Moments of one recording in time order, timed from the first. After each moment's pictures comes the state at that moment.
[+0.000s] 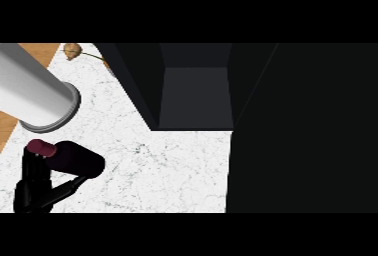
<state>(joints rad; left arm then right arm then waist) 0.00 0.14 0.41 -1.02 0.27 -0.02 -0.50 0.08 -0.05 0.01 -2.40 -0.19 0.21 0.41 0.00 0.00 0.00</state>
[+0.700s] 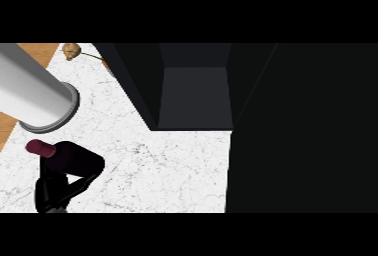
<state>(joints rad) -0.18 0.17 0.44 -0.59 0.32 -0.13 -0.74 0.09 -0.04 0.02 -2.40 -0.16 0.21 0.40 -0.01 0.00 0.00</state>
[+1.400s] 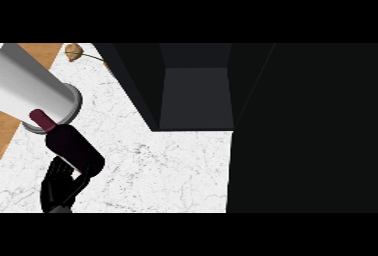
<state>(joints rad) -0.26 0.21 0.43 -0.37 0.35 -0.24 -0.89 0.08 -0.04 0.00 -2.40 -0.17 0.21 0.42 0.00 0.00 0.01</state>
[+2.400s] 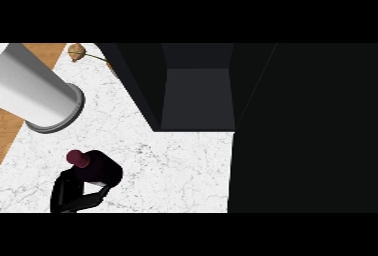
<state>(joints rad) -0.21 0.20 0.26 -0.44 0.23 -0.32 -0.94 0.06 -0.03 0.02 -2.37 -0.13 0.20 0.41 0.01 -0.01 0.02</state>
